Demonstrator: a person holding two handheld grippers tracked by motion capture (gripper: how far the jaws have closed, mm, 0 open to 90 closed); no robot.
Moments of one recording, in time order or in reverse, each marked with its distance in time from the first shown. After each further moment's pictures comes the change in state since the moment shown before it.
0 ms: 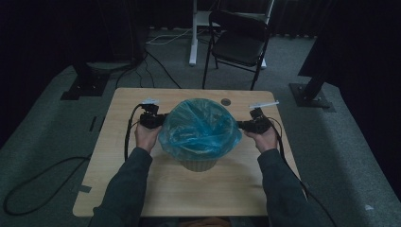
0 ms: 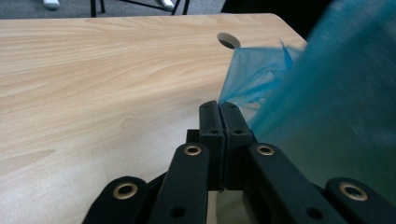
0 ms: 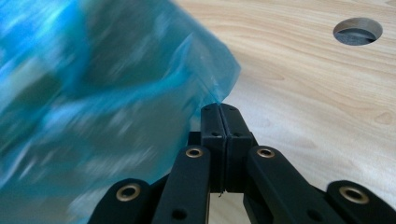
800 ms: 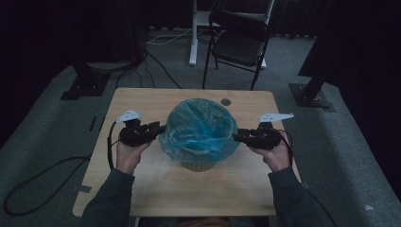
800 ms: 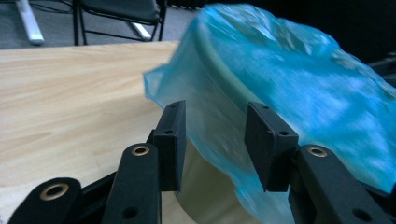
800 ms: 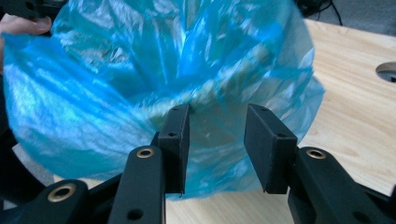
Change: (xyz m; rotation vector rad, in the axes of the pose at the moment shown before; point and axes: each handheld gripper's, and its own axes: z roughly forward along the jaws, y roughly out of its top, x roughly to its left) left arm -0.038 -0.031 -0.093 -0.105 -0.104 0.058; right arm 0.058 -0.026 -0.061 -0.107 0.104 -0.147
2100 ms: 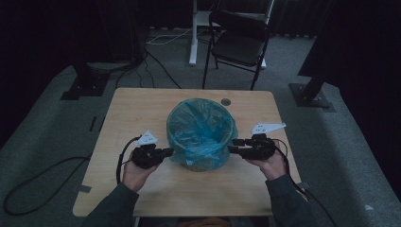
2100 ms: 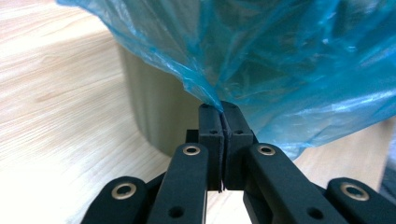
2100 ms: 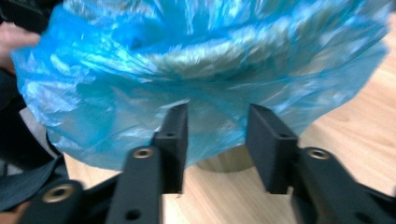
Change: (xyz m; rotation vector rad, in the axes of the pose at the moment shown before) left arm -0.032 -0.049 0.019 0.188 -0.019 0.155; right arm 0.020 -0.020 0.011 0.049 0.032 -0.077
